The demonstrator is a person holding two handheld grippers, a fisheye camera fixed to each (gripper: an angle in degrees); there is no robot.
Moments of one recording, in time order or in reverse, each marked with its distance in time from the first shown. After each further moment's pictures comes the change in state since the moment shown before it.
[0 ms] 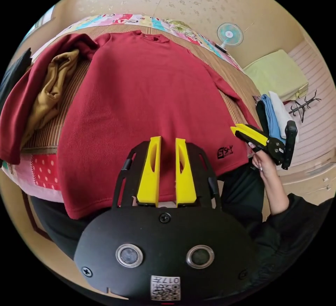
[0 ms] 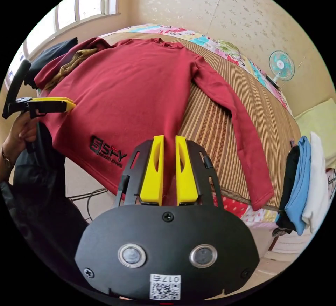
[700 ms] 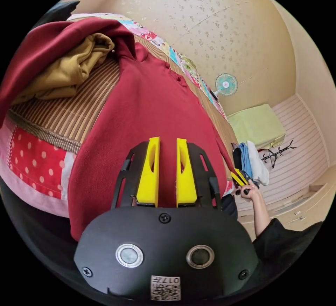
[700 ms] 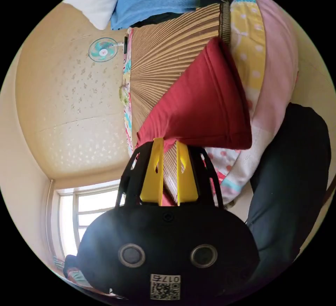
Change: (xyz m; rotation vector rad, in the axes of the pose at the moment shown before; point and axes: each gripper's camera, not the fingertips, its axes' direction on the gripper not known) left arm -0.112 0.052 -0.037 0.287 0.259 -0.250; right arm 0.384 0.117 -0.040 0.281 -0.722 1.504
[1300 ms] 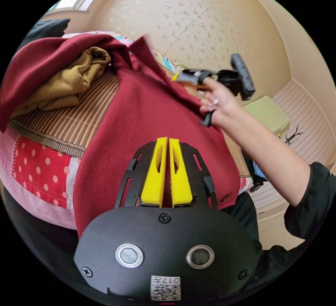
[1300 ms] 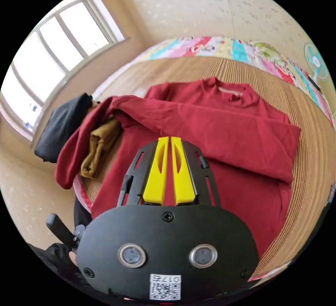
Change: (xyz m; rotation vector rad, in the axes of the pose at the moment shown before) left arm 0.001 0.031 -0.007 0.082 -0.054 0.119; right arm -0.259 0.373 0.435 -0.594 0.582 -1.303
